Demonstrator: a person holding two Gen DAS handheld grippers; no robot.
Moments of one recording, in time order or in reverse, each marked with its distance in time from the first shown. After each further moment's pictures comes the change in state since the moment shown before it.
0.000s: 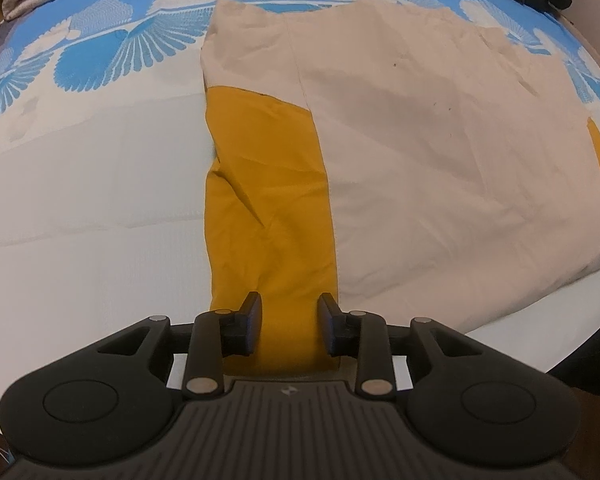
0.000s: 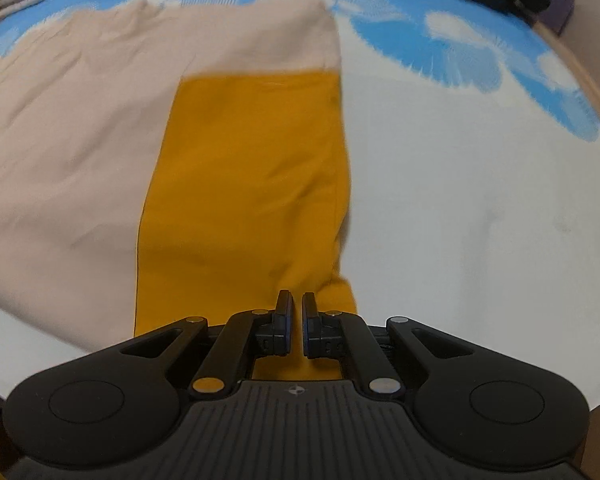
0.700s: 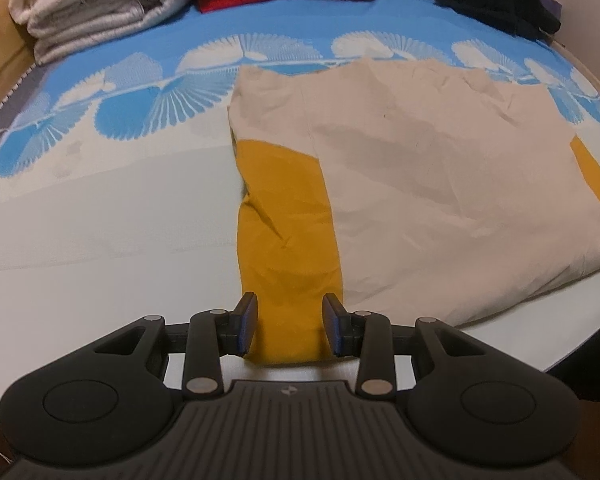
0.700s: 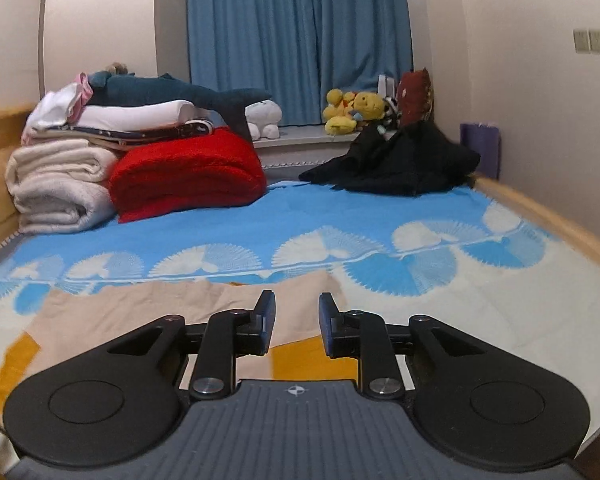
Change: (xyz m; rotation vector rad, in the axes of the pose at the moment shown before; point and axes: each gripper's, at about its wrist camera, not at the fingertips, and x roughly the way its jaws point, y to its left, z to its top) left arm -0.057 -0.007 -0.026 0.014 -0.180 0.075; right arm -0.162 0.030 -0.028 0.209 -0.630 0.063
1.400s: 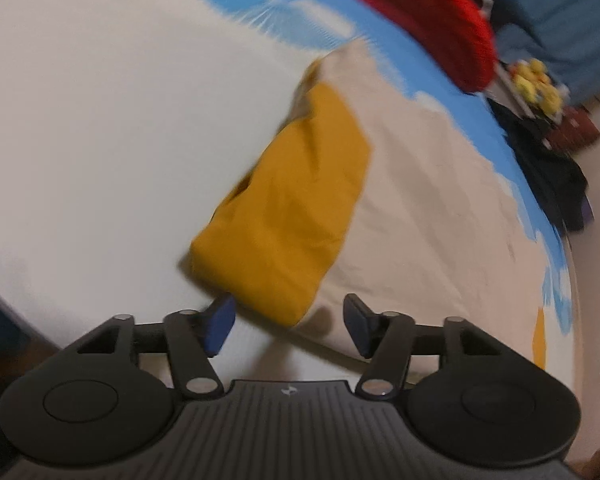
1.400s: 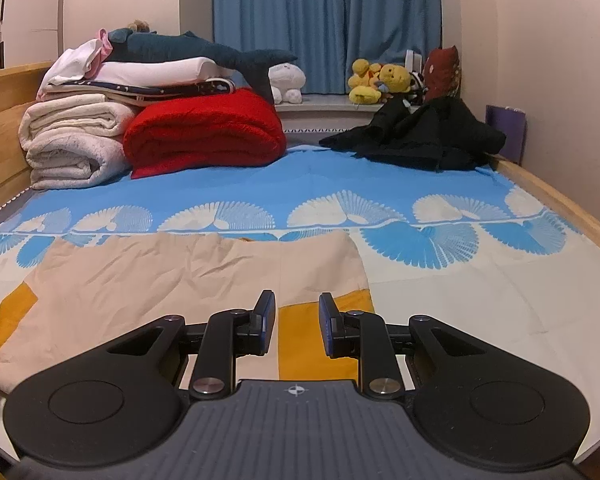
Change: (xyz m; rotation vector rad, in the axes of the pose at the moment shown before) left arm 0.037 0.038 -0.063 -0.728 0.029 -0.228; right arm 0.029 0.013 -0.024 -0.088 0.087 0.033
